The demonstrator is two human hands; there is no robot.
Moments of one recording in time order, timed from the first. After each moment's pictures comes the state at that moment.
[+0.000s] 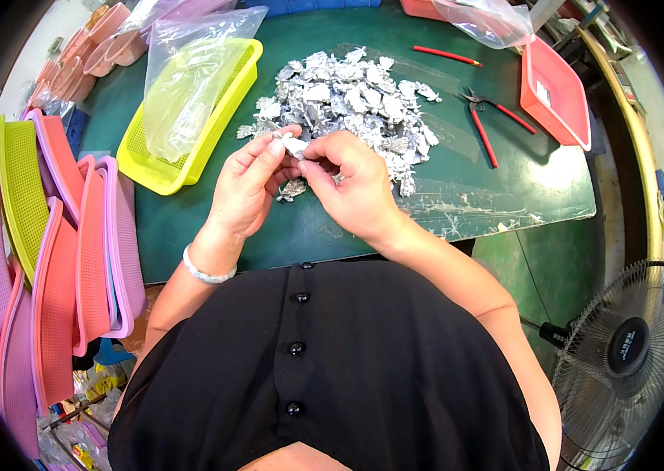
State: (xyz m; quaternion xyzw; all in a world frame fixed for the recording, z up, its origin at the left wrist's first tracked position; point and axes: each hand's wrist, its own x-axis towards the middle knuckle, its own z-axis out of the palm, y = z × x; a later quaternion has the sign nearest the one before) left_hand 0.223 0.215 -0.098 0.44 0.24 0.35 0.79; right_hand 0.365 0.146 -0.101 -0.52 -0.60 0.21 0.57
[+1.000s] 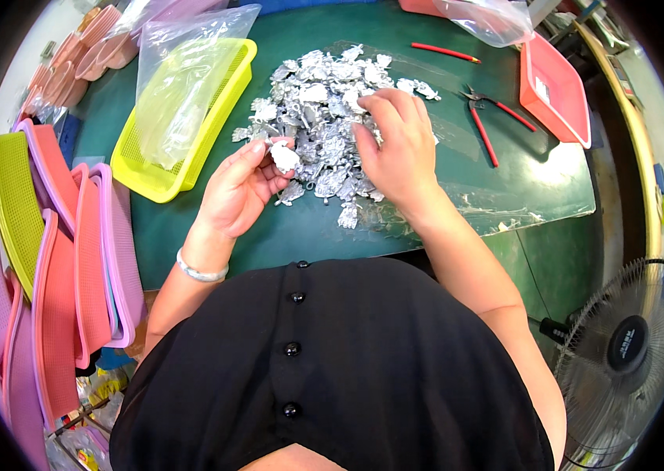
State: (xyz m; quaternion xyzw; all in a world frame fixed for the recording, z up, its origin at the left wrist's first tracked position) left_hand 0.209 0.233 -0.110 0.36 0.21 0.28 0.86; right_hand 0.415 0.163 -0.093 -0.63 -0.65 -0.12 0.41
